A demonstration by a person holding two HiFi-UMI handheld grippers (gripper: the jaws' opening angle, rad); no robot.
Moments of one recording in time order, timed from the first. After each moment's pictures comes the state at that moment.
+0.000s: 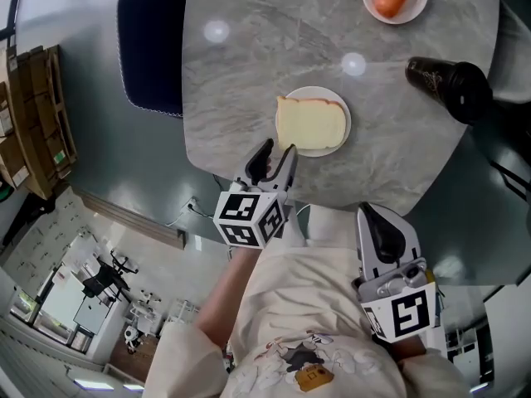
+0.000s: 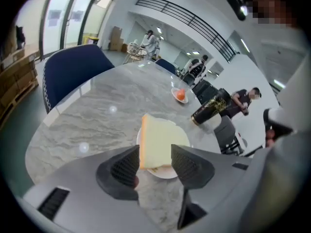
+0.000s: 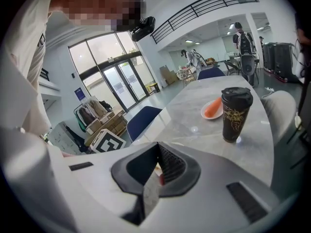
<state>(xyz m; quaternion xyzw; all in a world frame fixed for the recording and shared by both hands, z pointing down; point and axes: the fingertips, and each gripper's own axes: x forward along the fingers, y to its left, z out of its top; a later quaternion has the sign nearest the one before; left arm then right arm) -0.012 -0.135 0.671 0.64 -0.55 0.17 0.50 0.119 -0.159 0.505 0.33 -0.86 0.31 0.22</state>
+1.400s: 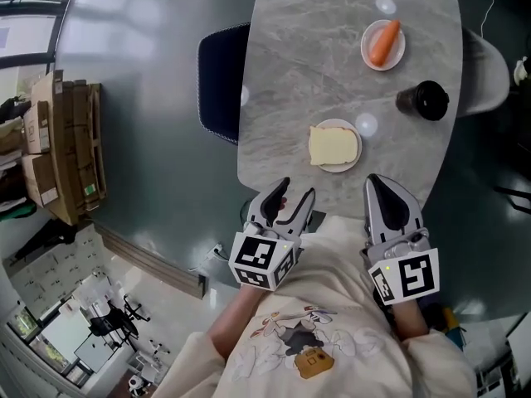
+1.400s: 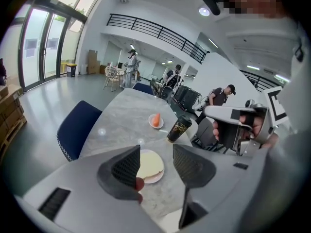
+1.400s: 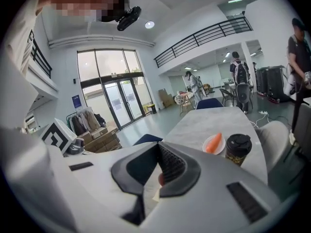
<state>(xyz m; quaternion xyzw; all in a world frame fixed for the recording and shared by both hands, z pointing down) -0.032 -0.123 0.473 0.74 -0.53 0.17 0.38 0.085 -0.188 0.390 0.41 -0.88 0.22 0.12</state>
